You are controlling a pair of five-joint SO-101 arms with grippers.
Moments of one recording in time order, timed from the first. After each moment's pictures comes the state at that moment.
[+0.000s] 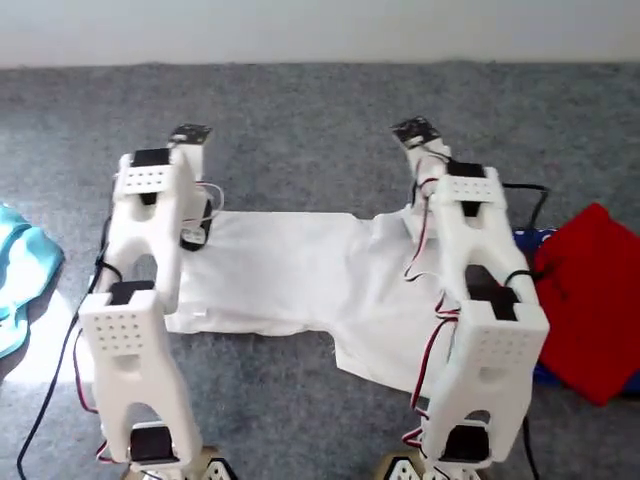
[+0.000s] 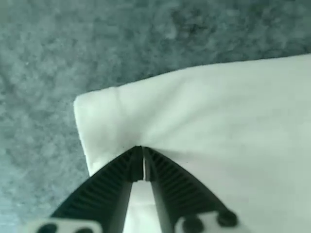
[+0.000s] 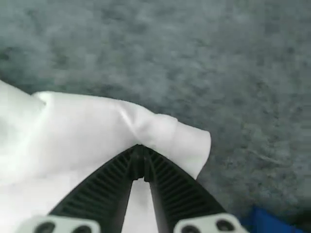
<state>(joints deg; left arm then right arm) -9.5 41.5 -21.1 84.1 -5.5 1.6 32.6 -8.4 59.9 25.4</state>
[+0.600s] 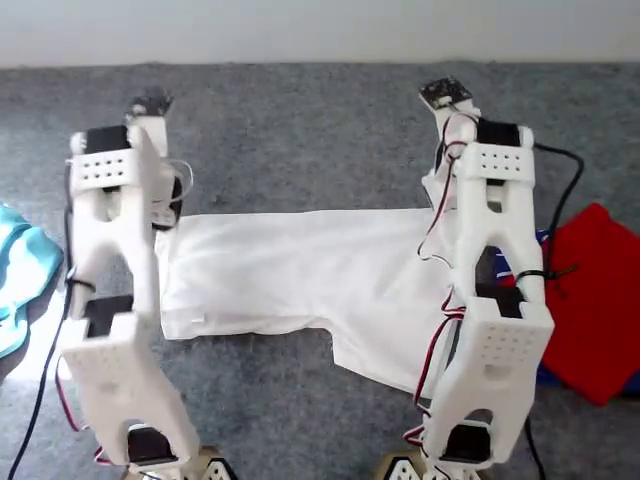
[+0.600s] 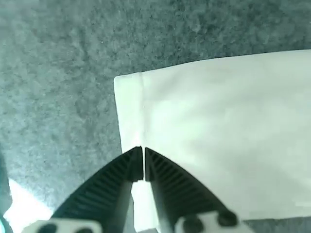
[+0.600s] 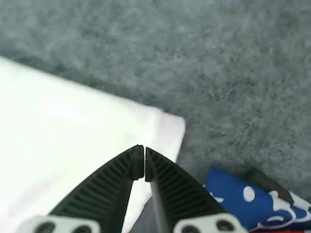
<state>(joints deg) -11.8 24.6 -22.5 95.1 -5.8 2.1 33.2 -31.8 83.3 25.4</state>
